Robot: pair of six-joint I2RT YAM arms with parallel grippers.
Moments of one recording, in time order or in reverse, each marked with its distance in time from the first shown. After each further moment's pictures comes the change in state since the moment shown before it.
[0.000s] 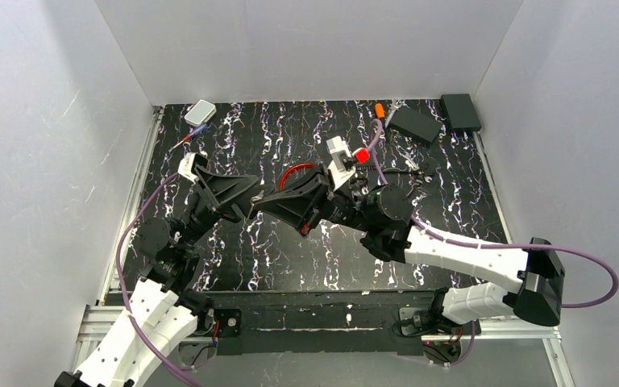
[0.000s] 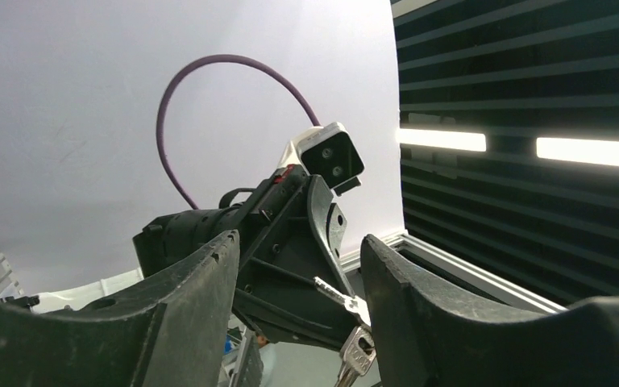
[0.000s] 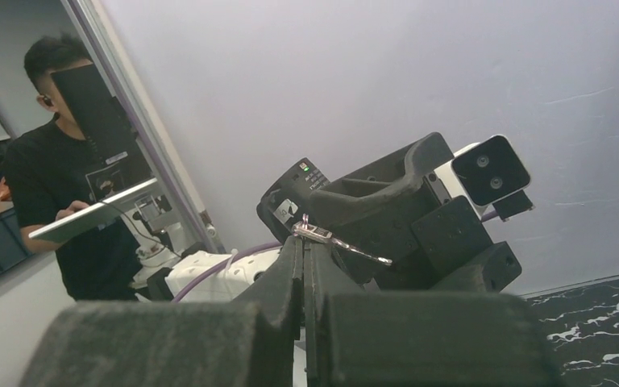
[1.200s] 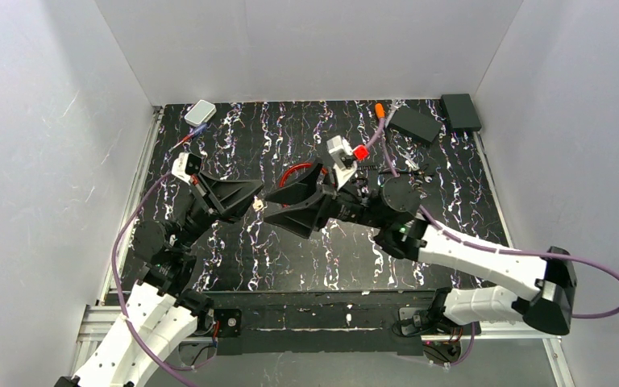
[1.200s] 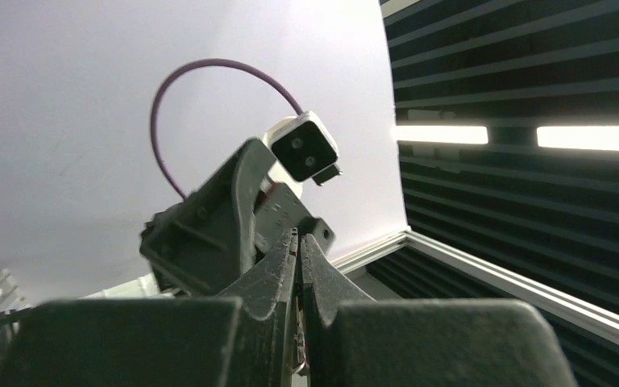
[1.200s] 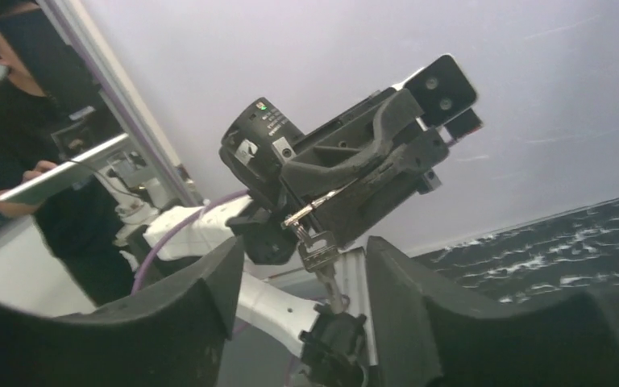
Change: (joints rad) left arm 0.001 -0.029 0.024 -0.014 -0.020 0.017; right arm -0.046 -0.034 0.013 -0.179 -0.098 -0.004
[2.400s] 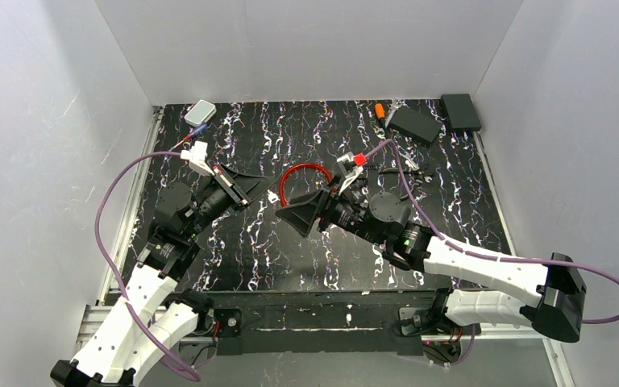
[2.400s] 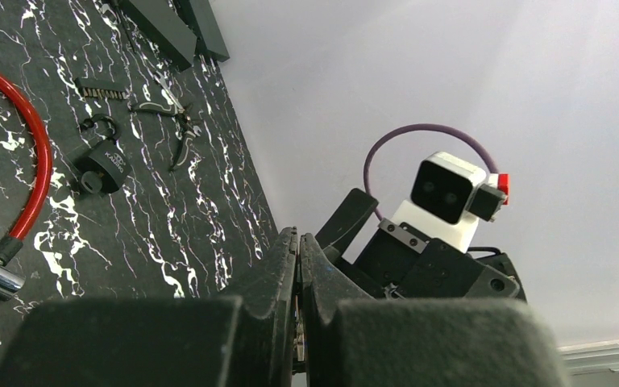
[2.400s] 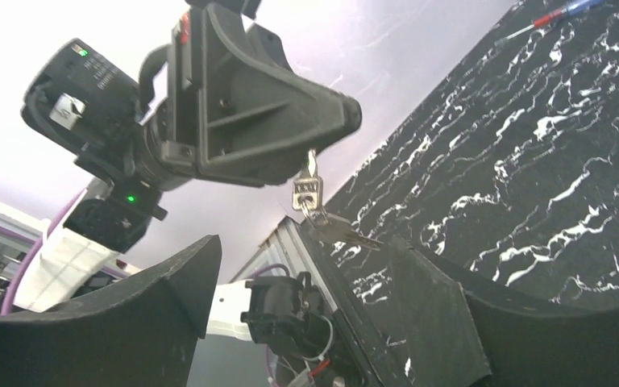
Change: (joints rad) left arm 0.000 0.145 0.150 -0.515 -0.113 0.742; right arm -0.010 -0.115 -0.201 -0.254 0.399 0.132
